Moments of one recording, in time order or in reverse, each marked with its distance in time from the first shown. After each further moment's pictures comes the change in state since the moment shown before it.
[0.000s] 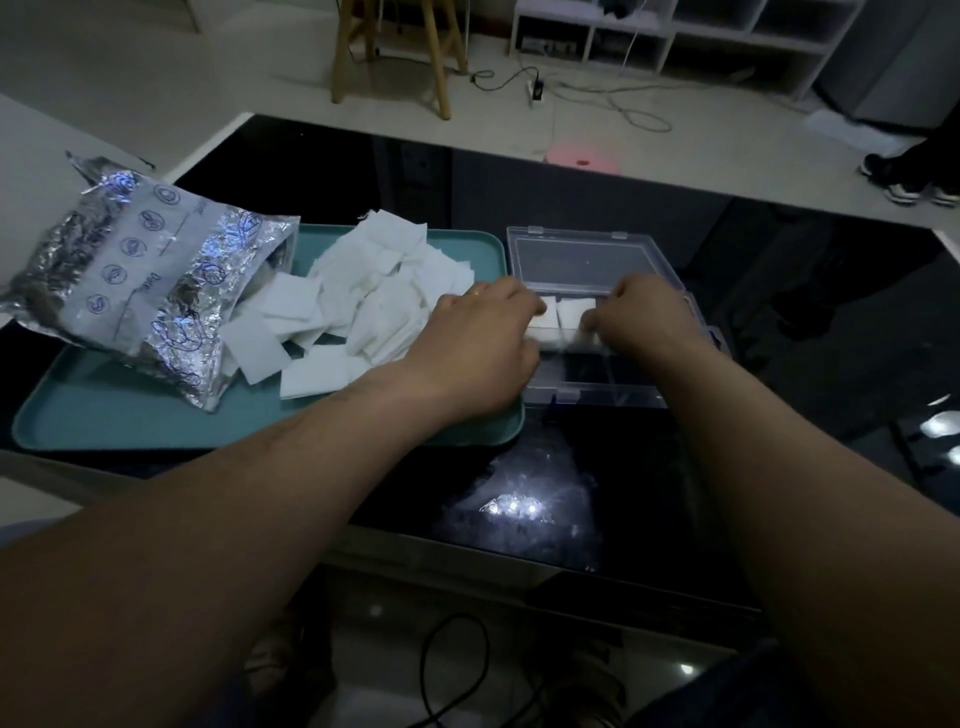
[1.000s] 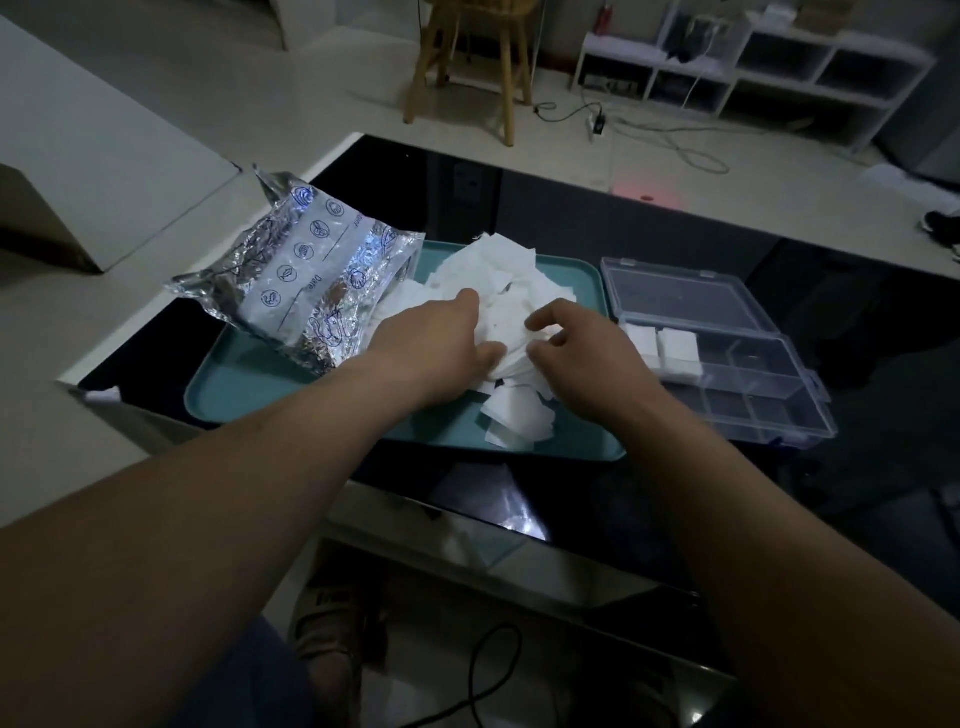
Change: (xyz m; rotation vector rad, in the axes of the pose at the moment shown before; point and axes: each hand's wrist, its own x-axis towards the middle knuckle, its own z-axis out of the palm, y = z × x) left_hand -0.061 -0.110 -0.051 0.049 -0.110 -0.396; right_hand -0.087 -0.108 0.063 0.082 -0.131 -0.401
